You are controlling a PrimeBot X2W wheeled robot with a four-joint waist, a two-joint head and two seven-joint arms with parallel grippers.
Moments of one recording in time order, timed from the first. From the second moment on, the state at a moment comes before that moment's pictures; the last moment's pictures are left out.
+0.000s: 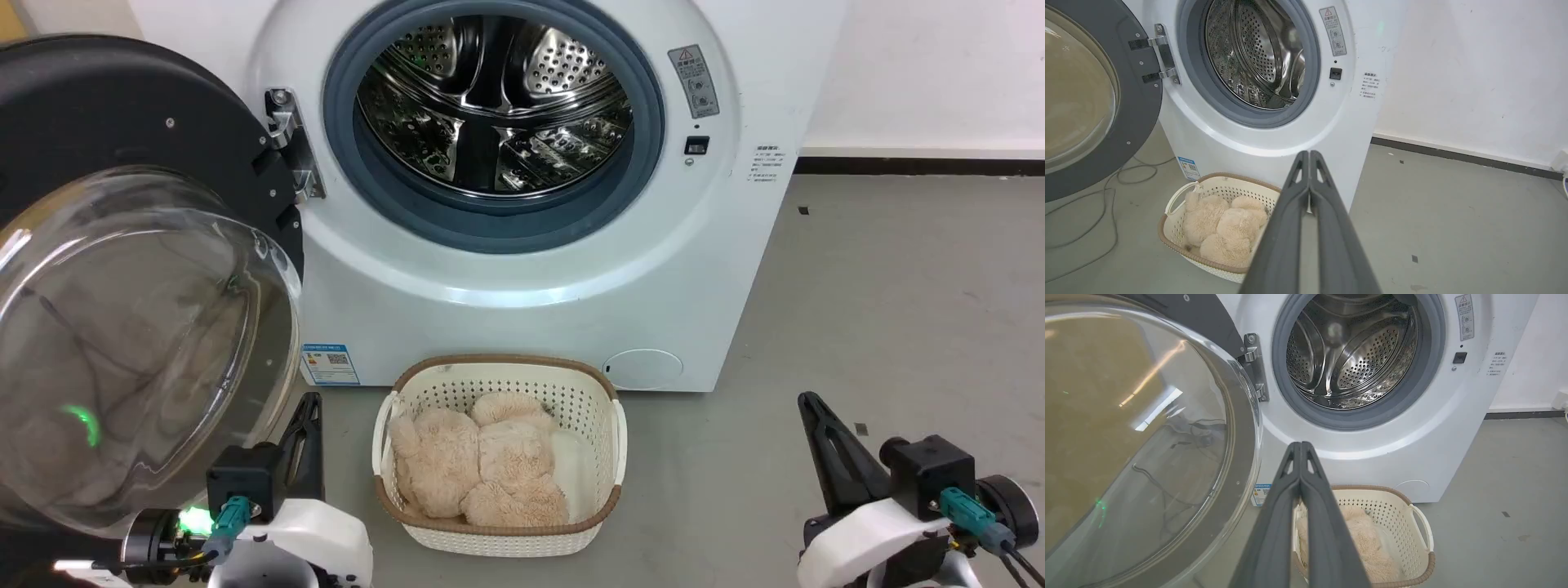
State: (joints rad) left arm -0.01 0.05 0.00 0.00 0.00 0.00 0.00; right arm -0.01 -0.05 0.00 0.00 0.01 0.13 0.00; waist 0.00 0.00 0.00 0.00
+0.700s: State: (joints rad) left arm -0.01 0.05 0.00 0.00 0.00 0.00 0.00; right arm -0.01 -0.05 0.00 0.00 0.01 0.13 0.00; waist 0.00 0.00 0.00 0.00
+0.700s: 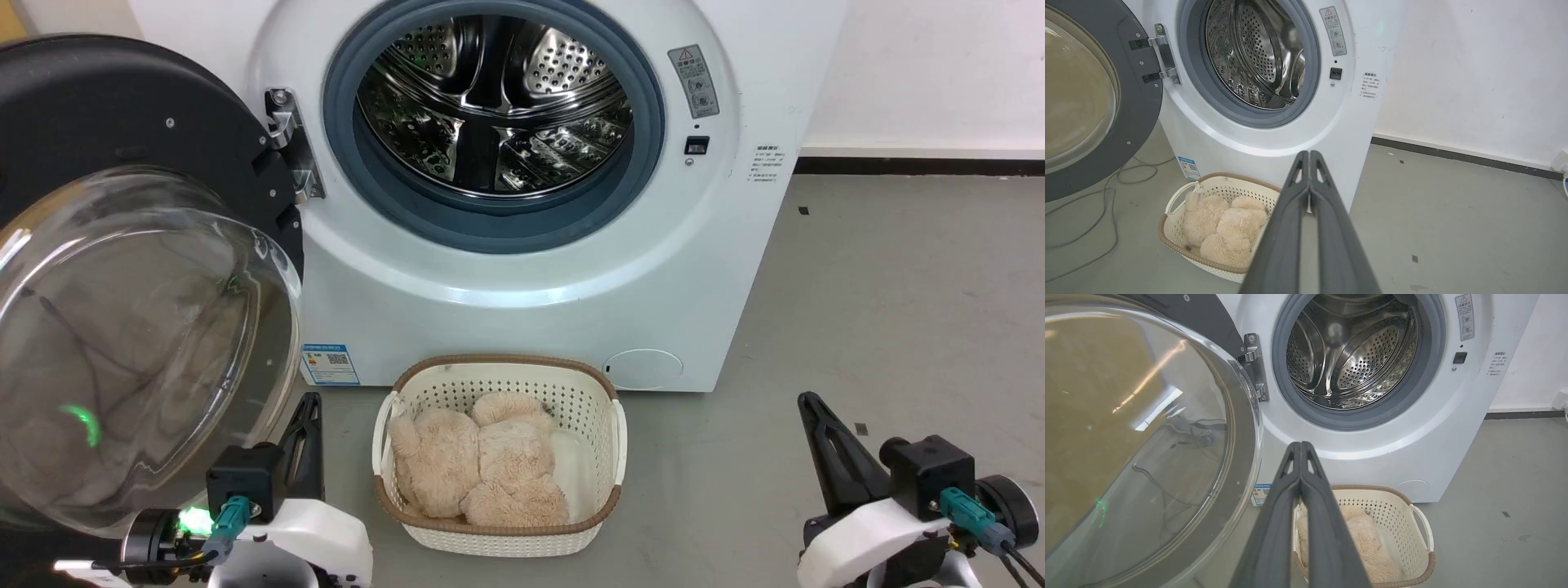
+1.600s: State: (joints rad) left arm -0.02 0.05 -0.02 -0.01 0.00 0.04 -0.03; right arm -0.01 -0.05 -0.03 0.00 0.04 0.13 -0.04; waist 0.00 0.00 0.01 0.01
